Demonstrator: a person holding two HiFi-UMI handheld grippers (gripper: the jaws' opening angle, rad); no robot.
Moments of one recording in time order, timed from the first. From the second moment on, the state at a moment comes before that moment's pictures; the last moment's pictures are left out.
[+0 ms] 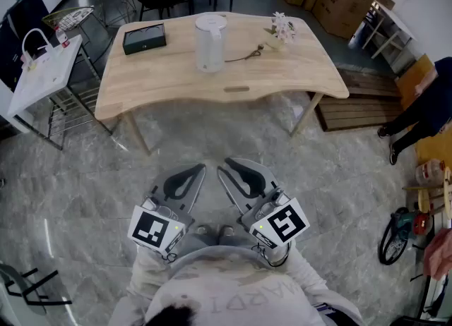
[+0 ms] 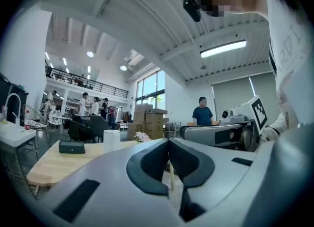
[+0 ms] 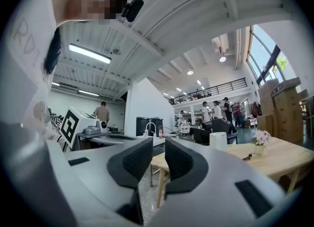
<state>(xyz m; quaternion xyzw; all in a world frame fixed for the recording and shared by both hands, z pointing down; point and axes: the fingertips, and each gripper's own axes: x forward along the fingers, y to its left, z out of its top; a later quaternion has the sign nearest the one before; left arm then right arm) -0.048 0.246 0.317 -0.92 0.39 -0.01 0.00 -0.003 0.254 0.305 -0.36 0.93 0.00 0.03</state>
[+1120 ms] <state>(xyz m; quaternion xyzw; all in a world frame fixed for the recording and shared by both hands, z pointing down) -0.097 0.204 0.323 -0.93 0.37 -0.01 0.02 -0.030 0.211 0.307 -0.41 0.91 -0.01 0.04</state>
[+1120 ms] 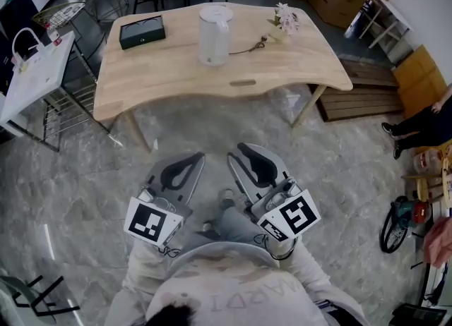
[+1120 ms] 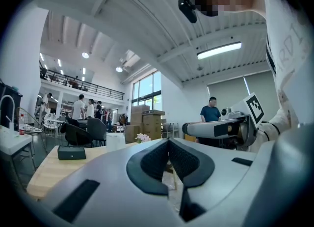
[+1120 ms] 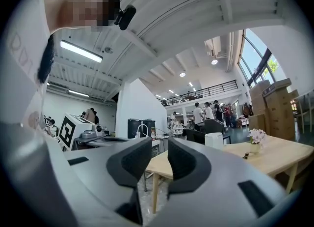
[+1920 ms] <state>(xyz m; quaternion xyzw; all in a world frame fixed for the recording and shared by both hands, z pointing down) -0.059 0.004 0.313 -0.91 0.41 -0.02 0.03 0.024 -0.006 0.305 -0.37 0.93 -0.01 0.04</state>
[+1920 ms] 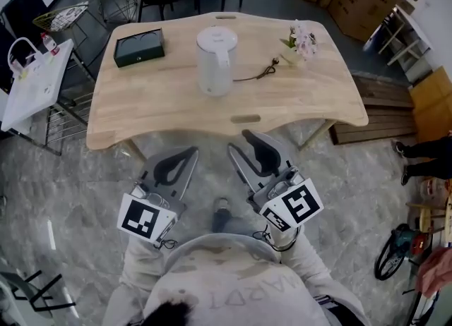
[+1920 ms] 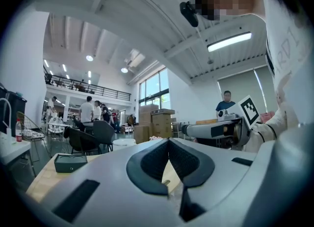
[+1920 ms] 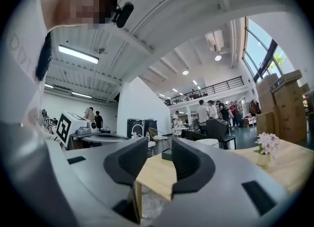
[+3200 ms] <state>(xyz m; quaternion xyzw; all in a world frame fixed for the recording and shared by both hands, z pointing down) -0.073 -0.176 0.339 -0.91 0.40 -0.05 0.00 0.034 -0.241 0.402 -0.38 0.92 -0.12 -0.04</state>
